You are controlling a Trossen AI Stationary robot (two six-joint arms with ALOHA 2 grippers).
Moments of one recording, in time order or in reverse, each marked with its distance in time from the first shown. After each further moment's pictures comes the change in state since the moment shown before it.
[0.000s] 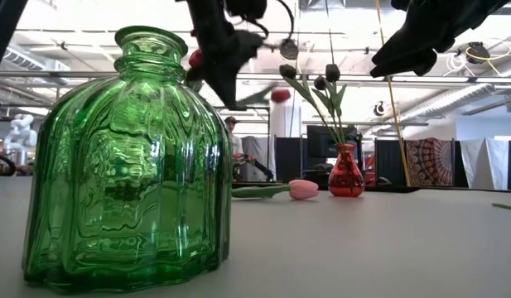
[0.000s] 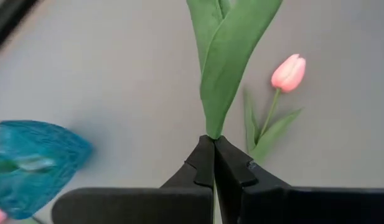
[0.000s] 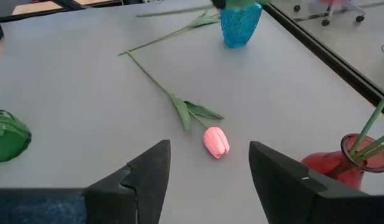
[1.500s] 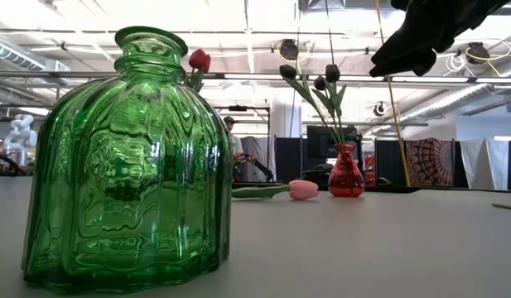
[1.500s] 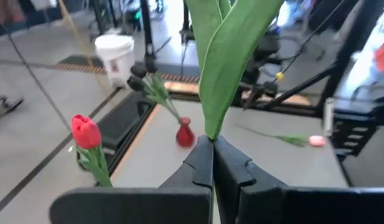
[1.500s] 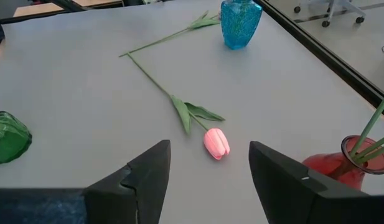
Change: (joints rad) left arm -0.220 -1.031 0.000 -0.093 -0.085 0.406; right arm 0.000 0.000 0.000 0.006 0.000 -0.002
